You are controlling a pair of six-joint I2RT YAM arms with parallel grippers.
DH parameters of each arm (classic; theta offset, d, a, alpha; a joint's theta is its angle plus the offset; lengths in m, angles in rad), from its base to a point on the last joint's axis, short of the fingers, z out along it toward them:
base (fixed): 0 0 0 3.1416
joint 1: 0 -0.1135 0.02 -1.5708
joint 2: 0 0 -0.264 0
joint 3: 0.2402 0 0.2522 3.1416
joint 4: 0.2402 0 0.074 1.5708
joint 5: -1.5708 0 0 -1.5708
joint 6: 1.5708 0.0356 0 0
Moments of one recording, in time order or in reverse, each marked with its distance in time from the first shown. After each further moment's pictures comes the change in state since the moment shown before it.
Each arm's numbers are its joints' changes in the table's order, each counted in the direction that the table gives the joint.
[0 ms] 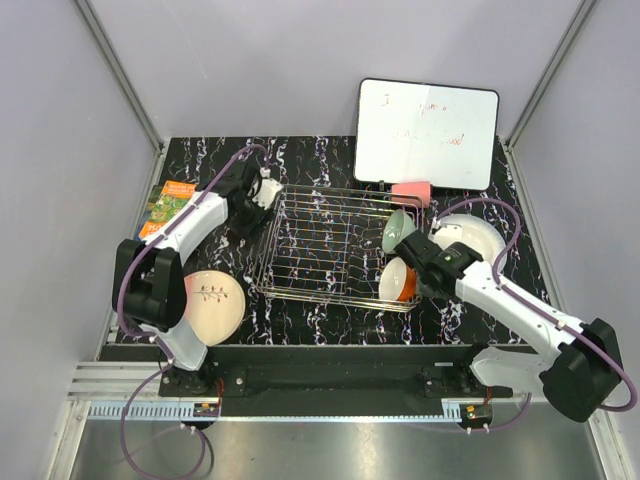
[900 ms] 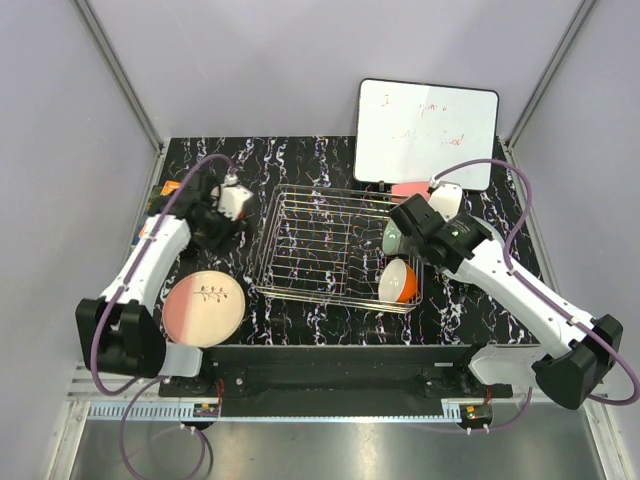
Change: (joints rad) left arm -0.117 0.291 -0.127 0.129 -0.063 0.105; right arm -0.030 -0.076 0.356 0.043 -0.082 -0.012
